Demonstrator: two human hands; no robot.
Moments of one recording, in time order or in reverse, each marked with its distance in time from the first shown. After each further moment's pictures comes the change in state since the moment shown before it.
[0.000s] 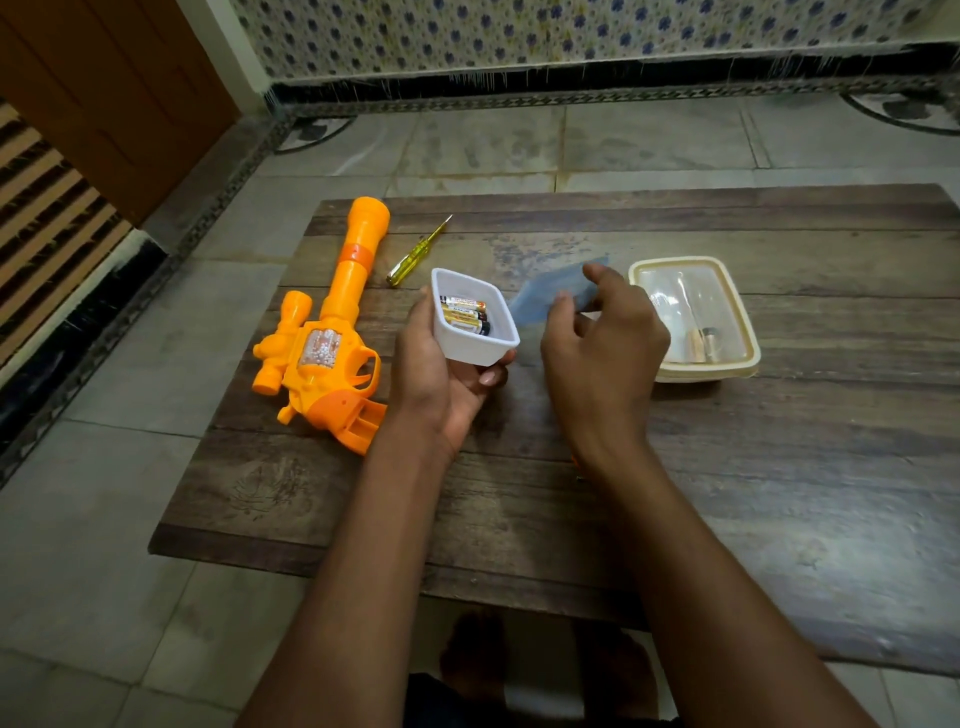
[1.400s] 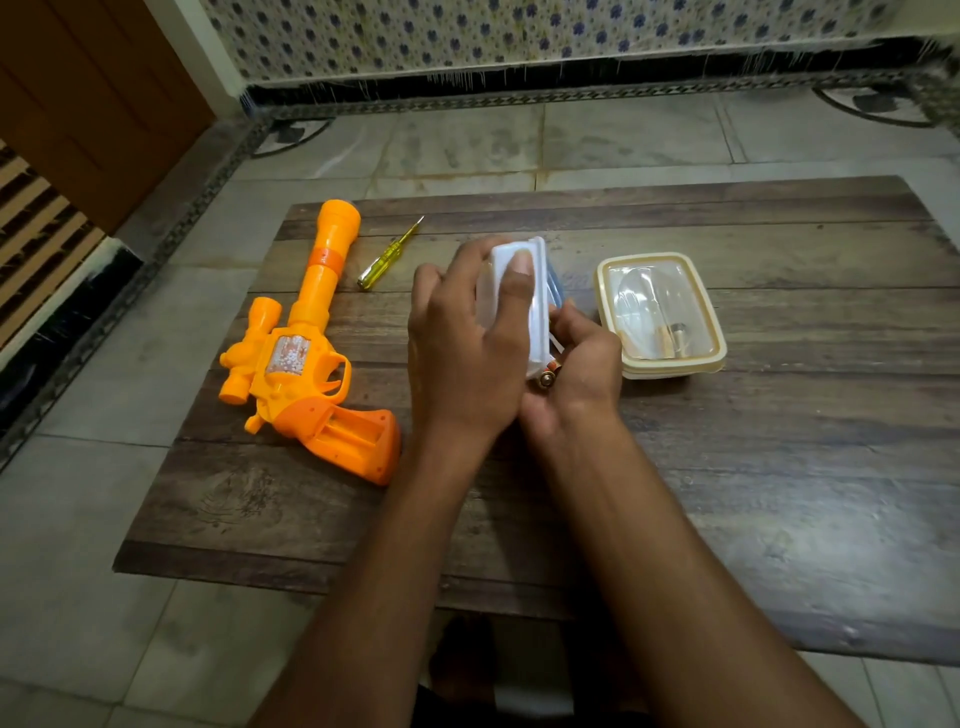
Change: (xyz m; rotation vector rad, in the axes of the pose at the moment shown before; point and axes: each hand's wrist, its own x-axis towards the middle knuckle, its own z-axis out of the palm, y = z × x) left_hand -0.015 -0.016 0.040 1.013 0.174 0.819; right_hand 0.003 -0.009 -0.005 1.430 -0.233 1.141
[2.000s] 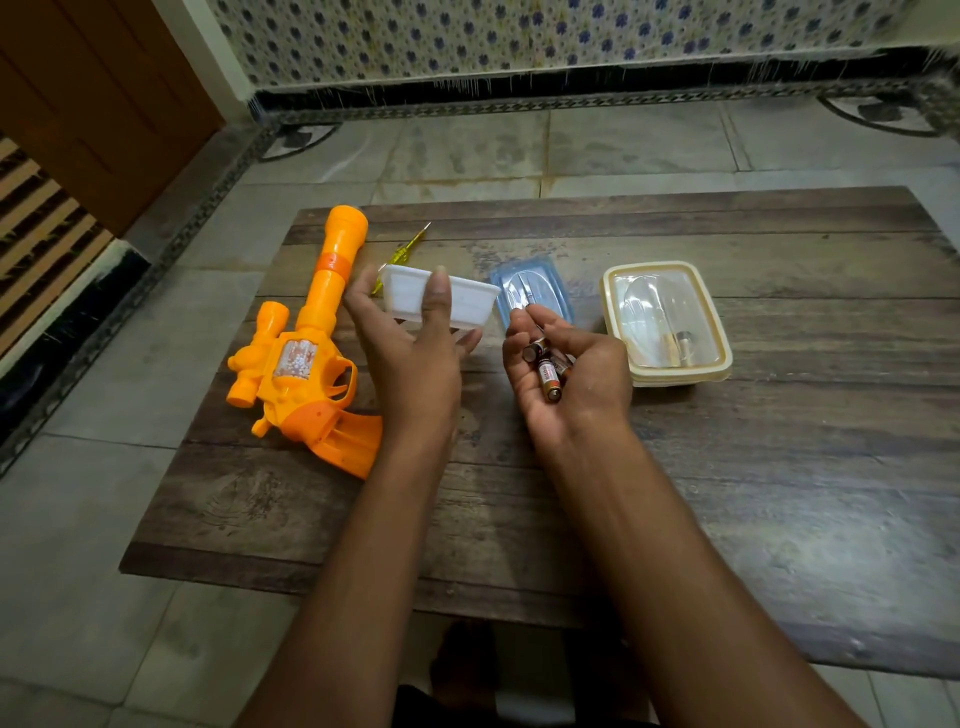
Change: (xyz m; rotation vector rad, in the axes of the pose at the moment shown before) left_hand 0.009 -0.018 -0.010 -0.600 0.237 -0.428; right_hand -0.009 -0.005 0.002 0.054 0.011 0.014
